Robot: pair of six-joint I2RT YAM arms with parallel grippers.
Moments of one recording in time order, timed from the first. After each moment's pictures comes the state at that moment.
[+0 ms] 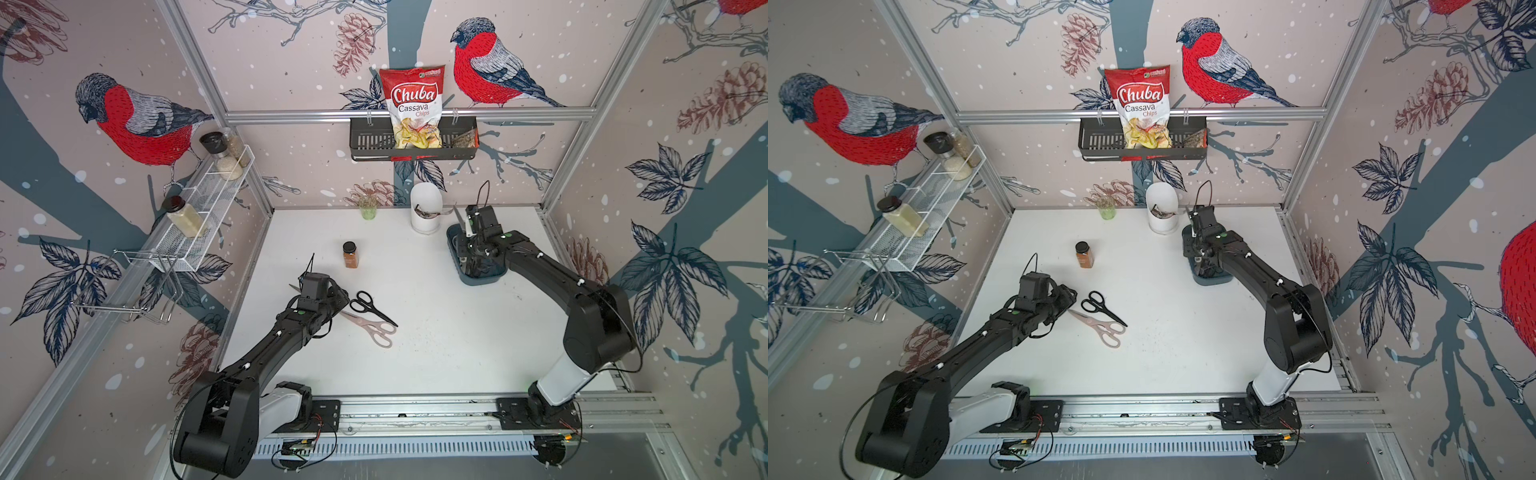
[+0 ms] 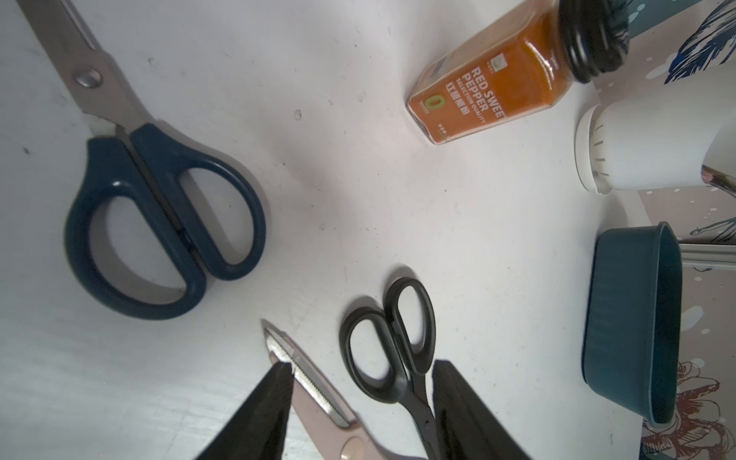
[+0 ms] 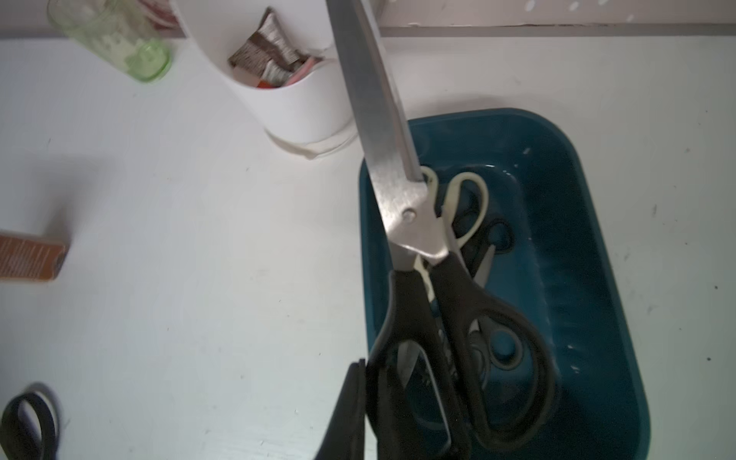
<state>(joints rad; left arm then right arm) -0.22 1.16 0.51 -0.18 0.09 -0.89 0.38 1.70 1.36 -0.50 0.08 0.25</state>
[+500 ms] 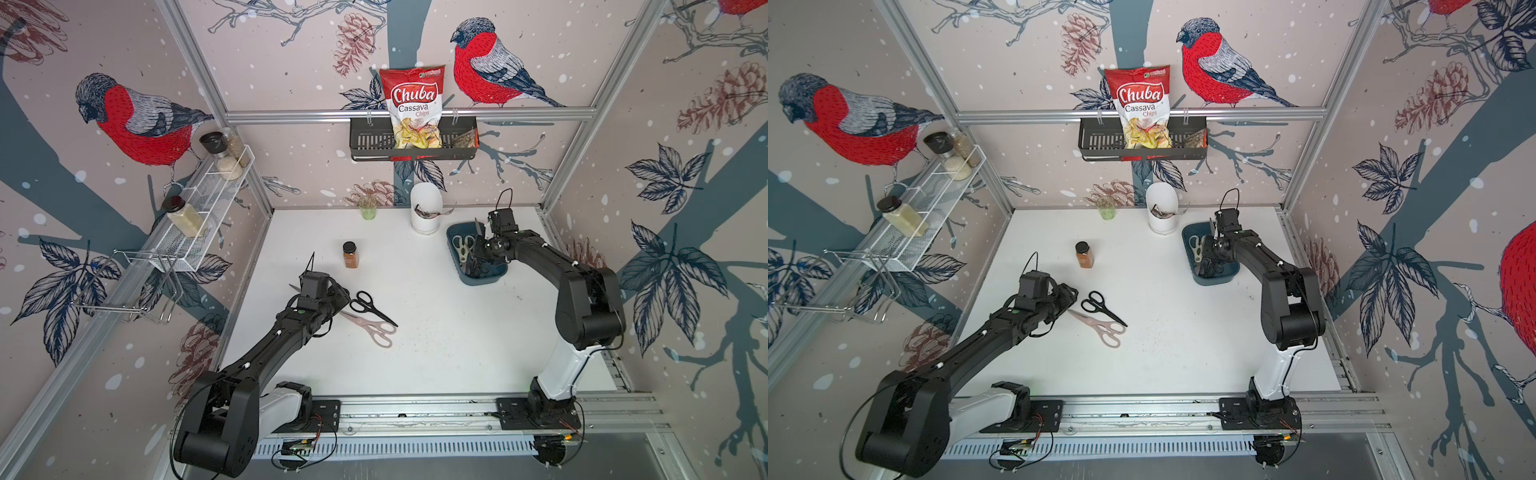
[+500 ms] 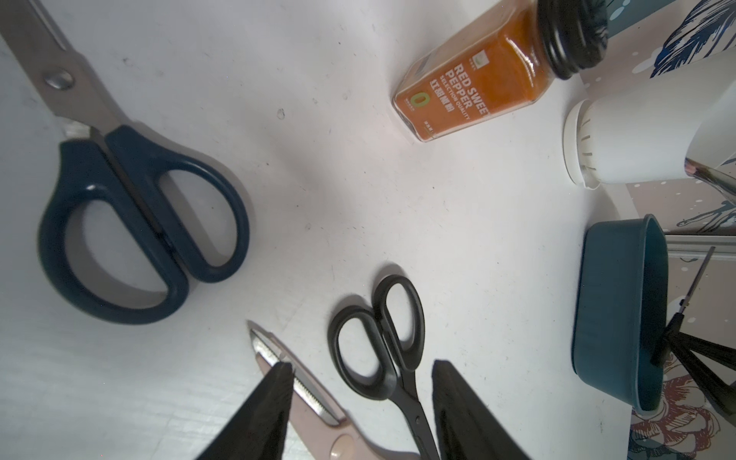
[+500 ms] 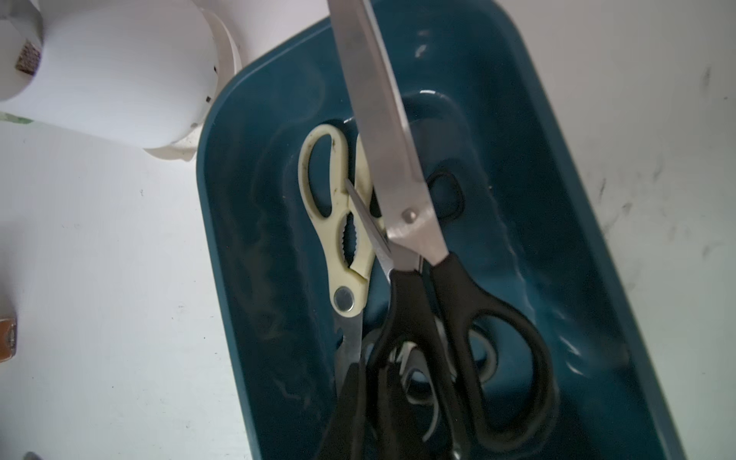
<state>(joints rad) -0.22 1.16 0.52 -0.18 0.10 -0.88 0.24 1.84 1.32 -0.48 -0.09 0.34</state>
